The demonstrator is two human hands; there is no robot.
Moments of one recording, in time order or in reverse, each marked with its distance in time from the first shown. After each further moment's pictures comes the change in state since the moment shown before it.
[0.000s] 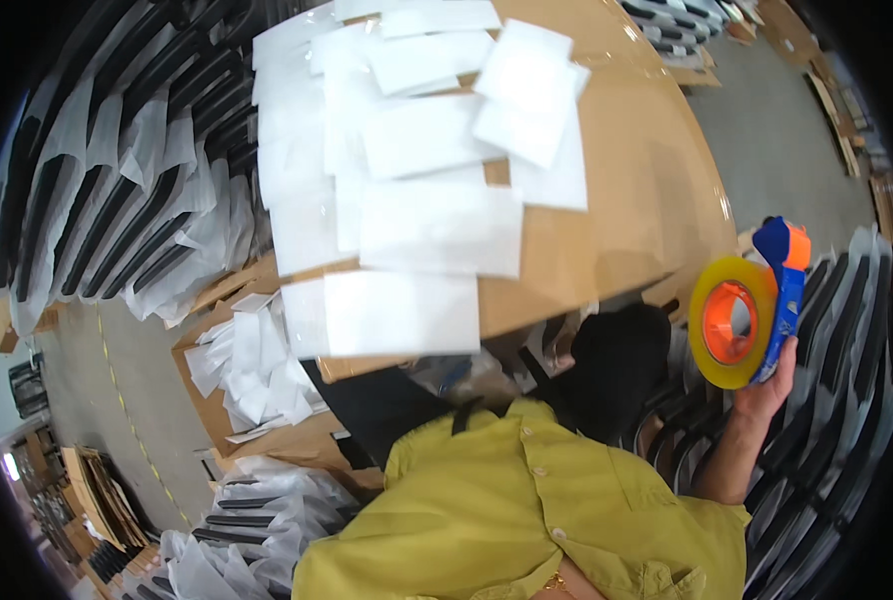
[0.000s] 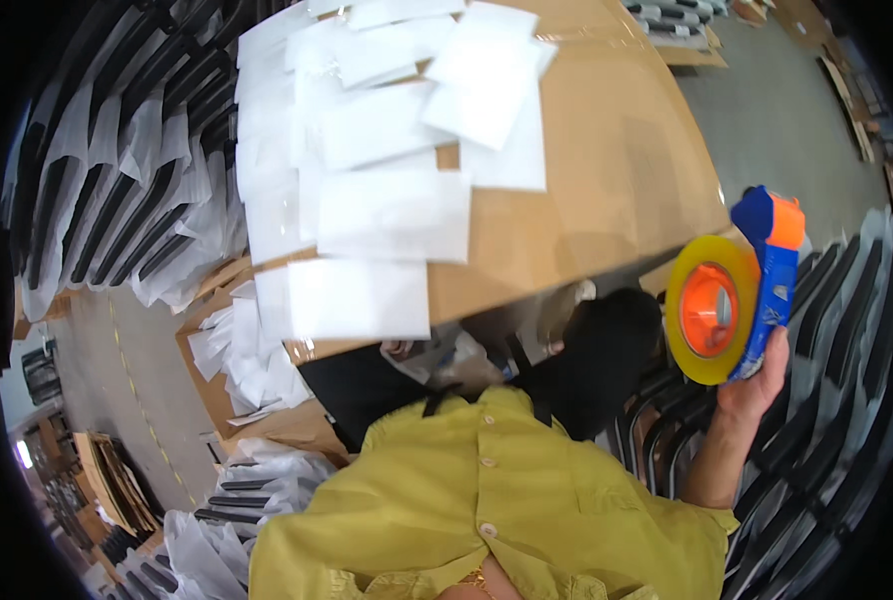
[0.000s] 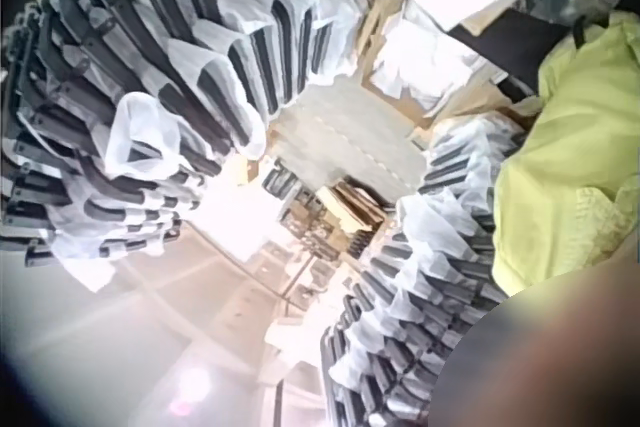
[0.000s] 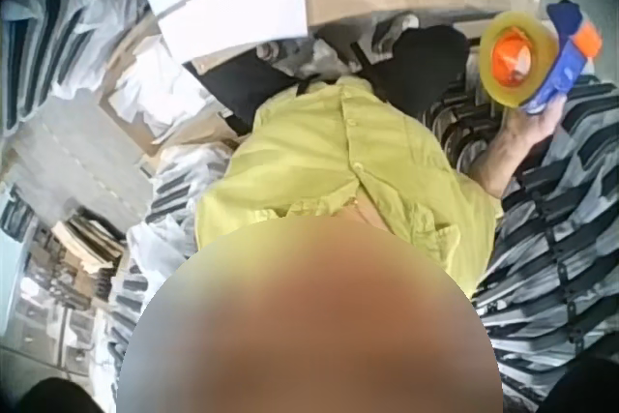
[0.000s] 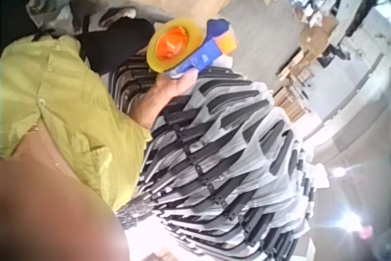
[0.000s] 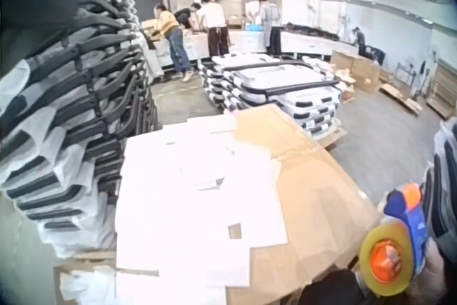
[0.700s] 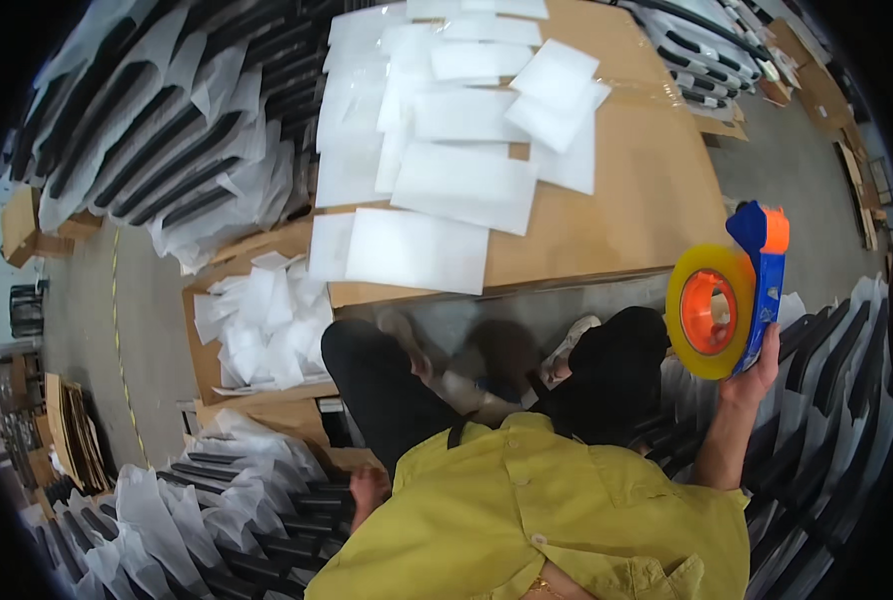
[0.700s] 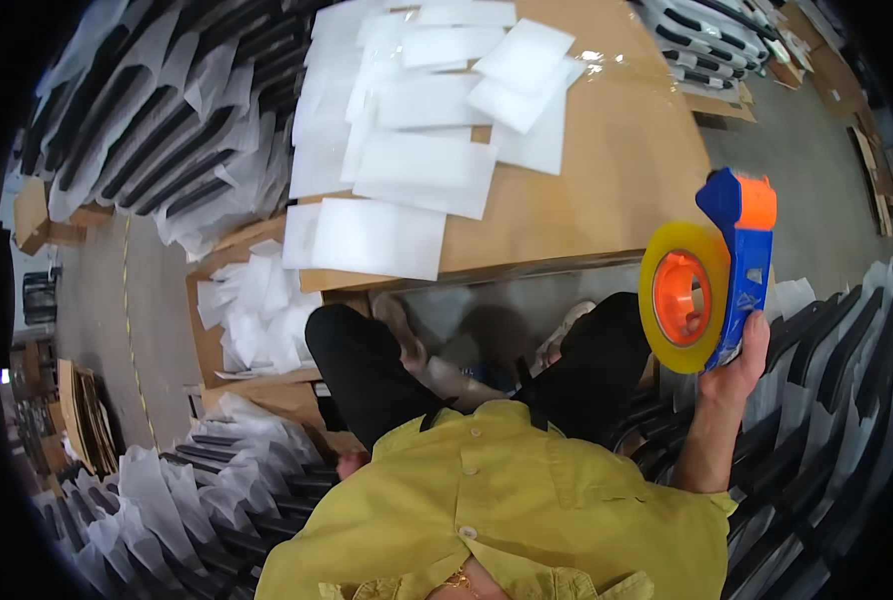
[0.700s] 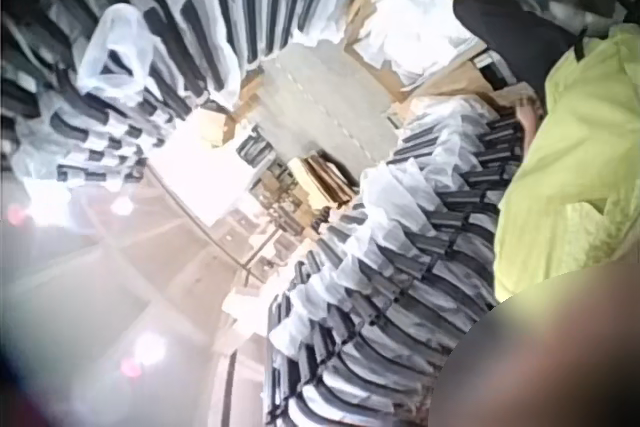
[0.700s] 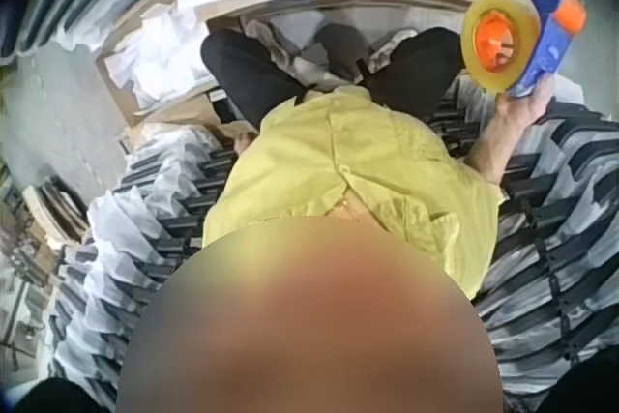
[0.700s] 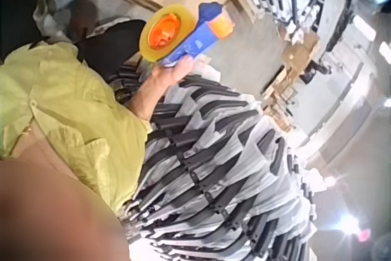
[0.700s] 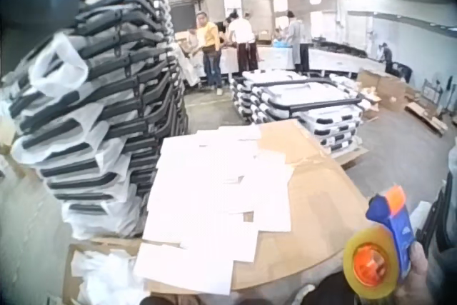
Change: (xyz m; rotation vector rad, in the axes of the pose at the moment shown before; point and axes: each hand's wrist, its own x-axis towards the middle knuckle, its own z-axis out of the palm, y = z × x) left_hand -0.092 -0.082 0.018 -0.008 0.248 -0.008; right_hand 0.014 0.005 0.018 0.124 -0.184 0.003
